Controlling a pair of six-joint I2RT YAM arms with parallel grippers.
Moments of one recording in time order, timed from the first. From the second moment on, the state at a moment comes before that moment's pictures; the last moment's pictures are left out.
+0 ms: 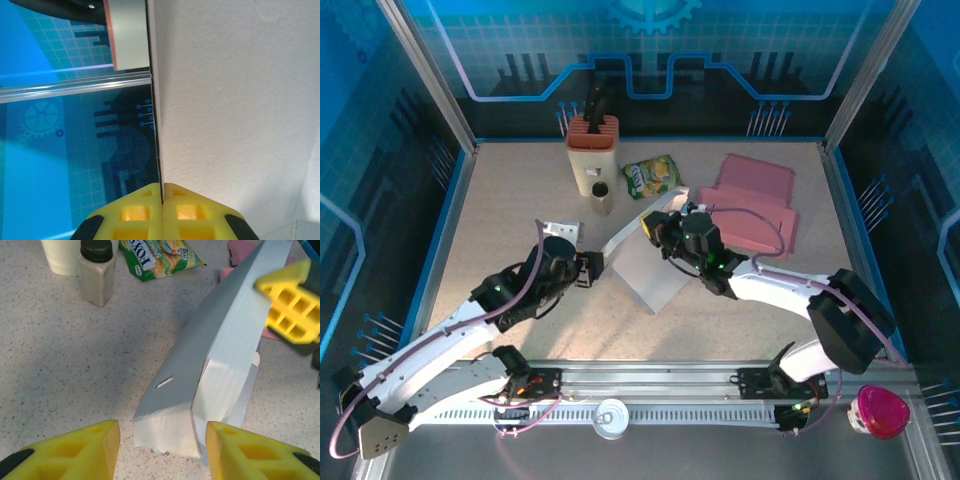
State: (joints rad) left arm -0.72 0.86 0.78 -0.58 -0.26 -0.57; right arm 0.75 1.48 0.74 0.51 0.03 1.62
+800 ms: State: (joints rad) left arm -0.50 0.93 0.68 -0.53 -0.10 -0.63; right arm 0.76 1.69 0.68 0.79 0.06 1.63
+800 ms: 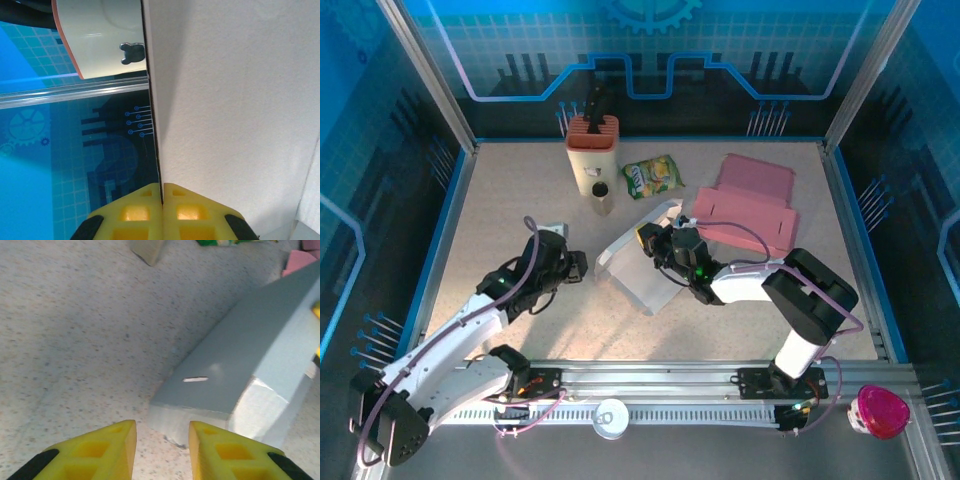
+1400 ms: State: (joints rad) left arm -0.62 1.07 0.85 -0.48 -0.02 -1.00; right arm 0.76 1.71 0.70 0.78 0.06 1.63
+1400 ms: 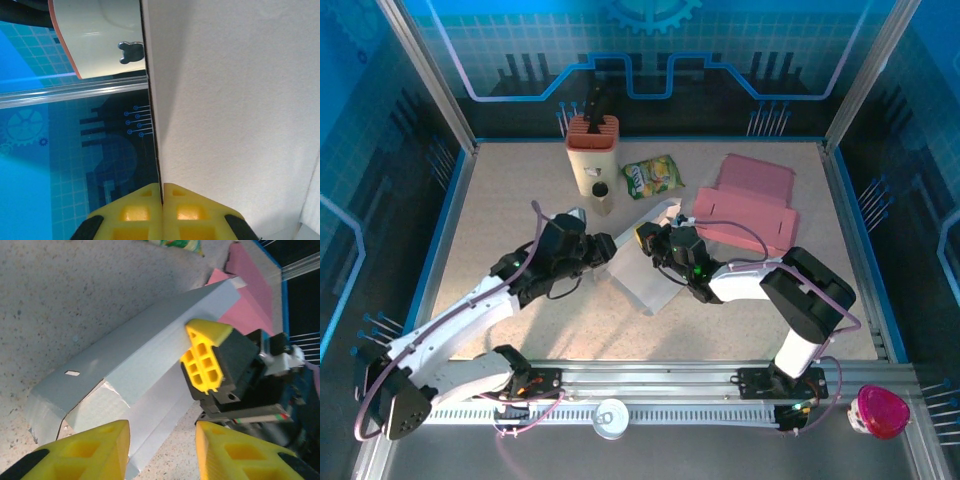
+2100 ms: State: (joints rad) left arm -0.62 1.15 0.84 -0.44 -0.04 -1.06; right arm 0.76 1.71 0.71 0.77 0.05 1.63
